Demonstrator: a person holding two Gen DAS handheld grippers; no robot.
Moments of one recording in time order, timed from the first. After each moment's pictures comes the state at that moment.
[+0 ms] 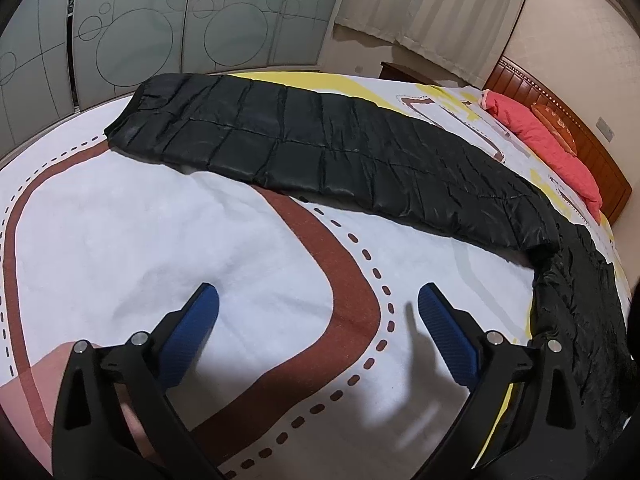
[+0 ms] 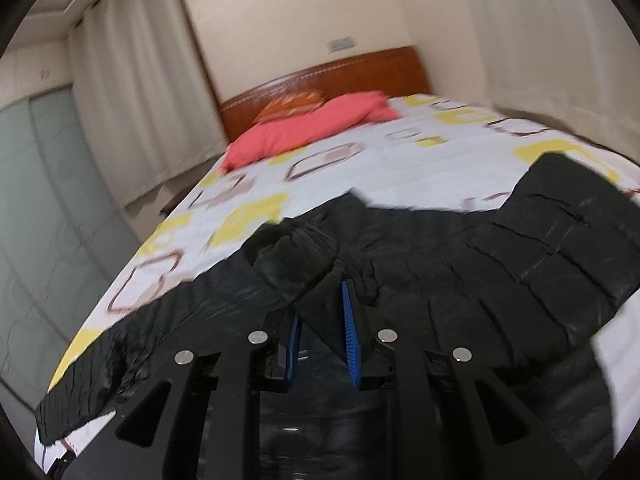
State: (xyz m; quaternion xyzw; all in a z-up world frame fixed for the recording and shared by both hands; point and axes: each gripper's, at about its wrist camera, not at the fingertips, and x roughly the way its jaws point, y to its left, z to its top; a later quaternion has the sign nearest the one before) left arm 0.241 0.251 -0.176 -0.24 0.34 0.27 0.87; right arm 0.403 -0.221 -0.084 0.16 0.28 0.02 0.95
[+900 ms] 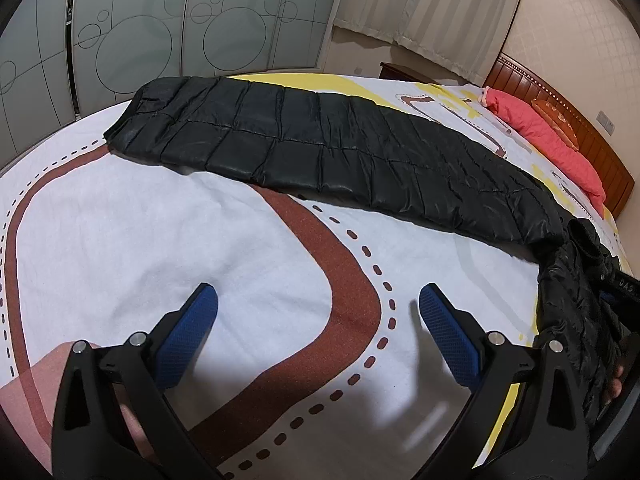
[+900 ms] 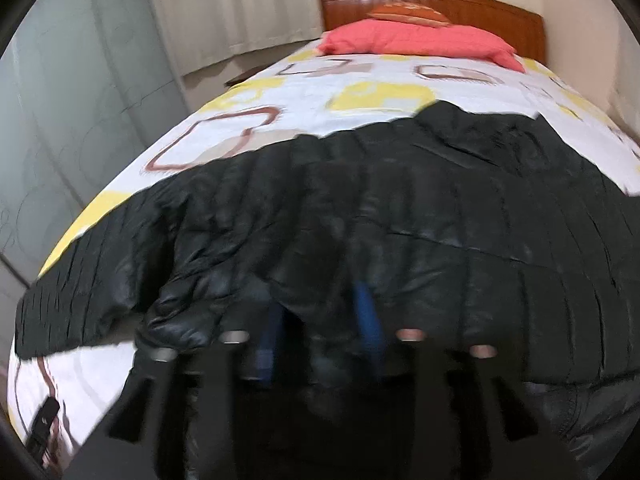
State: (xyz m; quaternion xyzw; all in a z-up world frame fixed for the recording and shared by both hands) left arm 0.245 0.248 -0.181 -0.23 0.34 0.27 0.87; right arm 0.439 -0.027 -0.152 0.02 0.41 0.15 0.90
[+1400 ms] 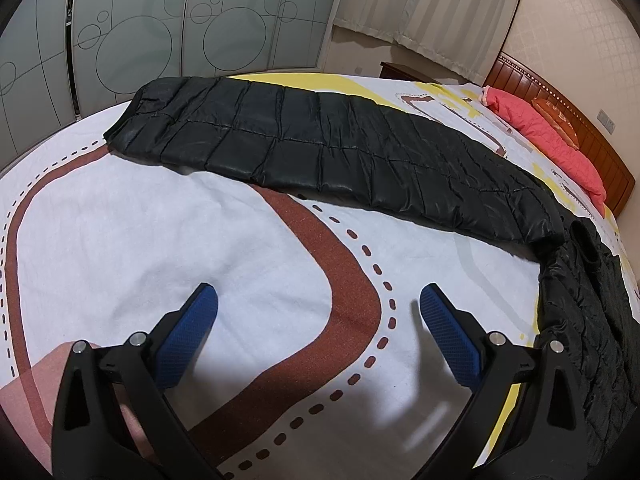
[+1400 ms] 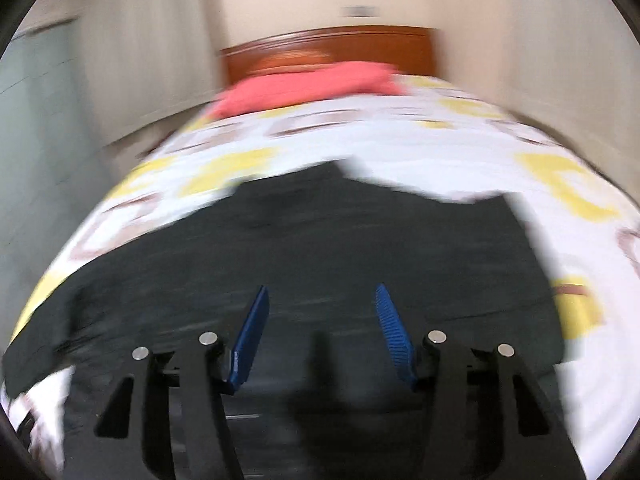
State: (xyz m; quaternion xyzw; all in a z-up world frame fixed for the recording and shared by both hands) left arm 0.245 0.248 -0.181 -0.23 0.34 0.27 0.87; right arm 0.405 -0.264 -0.096 0.08 0.35 -0.05 0.93
